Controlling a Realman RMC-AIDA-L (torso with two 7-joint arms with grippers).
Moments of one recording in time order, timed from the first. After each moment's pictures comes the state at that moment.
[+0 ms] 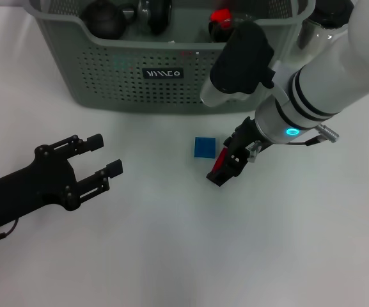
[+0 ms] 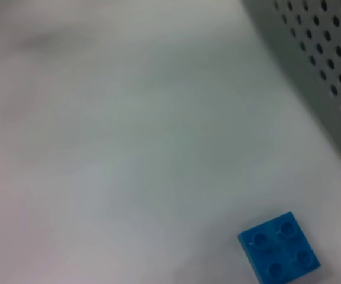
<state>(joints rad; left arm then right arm) -0.33 -2.16 0.17 0.51 2.21 1.73 -0.90 0.84 2.11 -1.78 -0.88 -2.40 -1.10 2.48</state>
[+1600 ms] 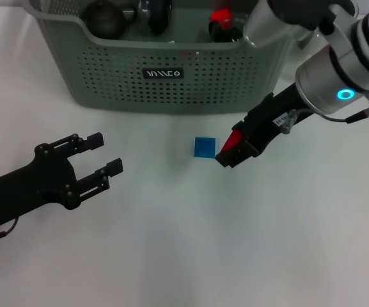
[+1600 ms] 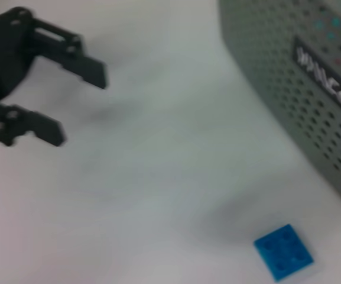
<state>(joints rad) -0.33 -2.15 0.17 0.51 2.20 1.73 -0.90 0.73 2.10 -1.50 -1.25 -2.40 -1.51 2.49</state>
